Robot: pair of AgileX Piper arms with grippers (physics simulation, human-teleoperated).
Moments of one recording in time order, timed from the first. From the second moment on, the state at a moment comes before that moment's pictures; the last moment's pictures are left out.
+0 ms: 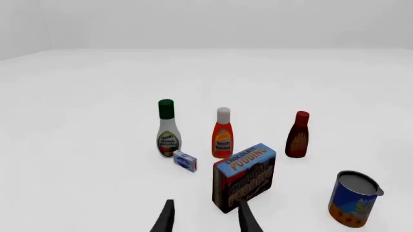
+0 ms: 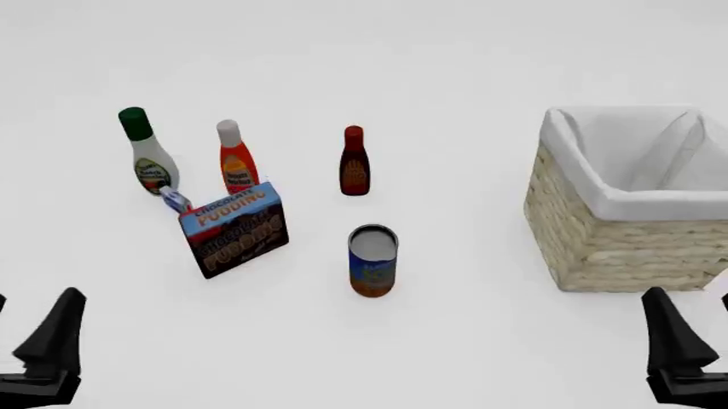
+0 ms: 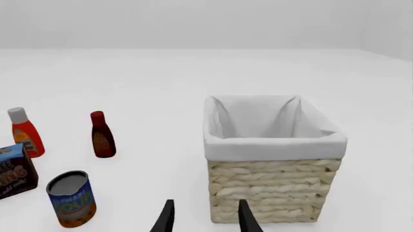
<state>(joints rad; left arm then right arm) 0.00 0.00 0.00 0.00 0.00 0.00 0.01 0.00 0.00 0.00</state>
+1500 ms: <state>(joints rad) 0.00 0.00 0.00 0.00 0.00 0.20 0.75 -0.64 -0.06 -0.11</state>
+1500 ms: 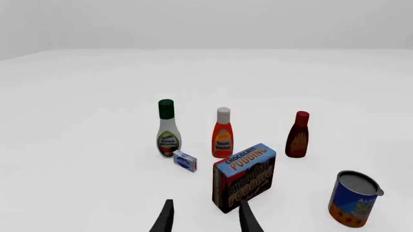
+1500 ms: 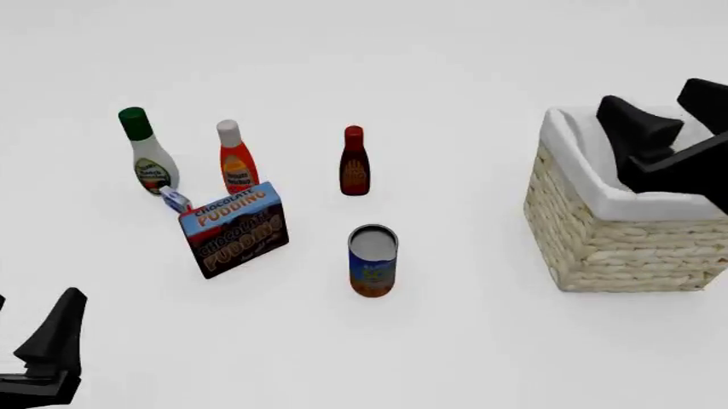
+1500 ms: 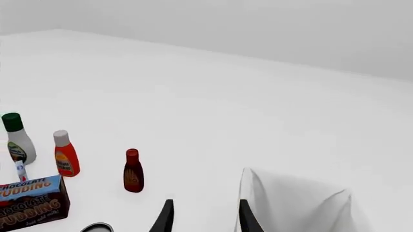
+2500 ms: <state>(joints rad) 0.00 0.00 0.00 0.00 0.00 0.34 1.31 -1.18 0.12 -0.05</state>
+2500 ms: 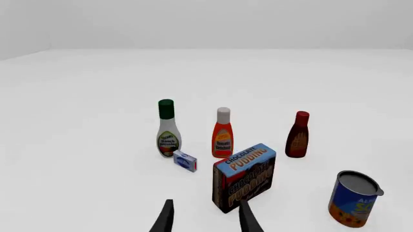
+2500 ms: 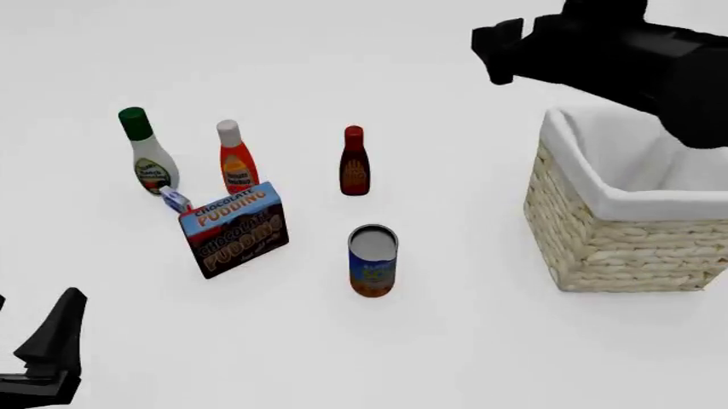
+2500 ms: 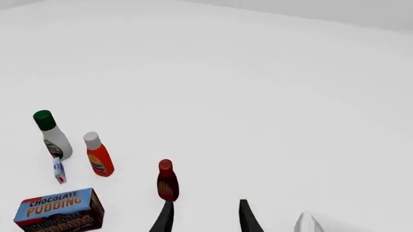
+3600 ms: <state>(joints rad) 0.00 0.00 0.00 0.00 0.00 0.50 1.91 -1.91 0.45 -0.02</state>
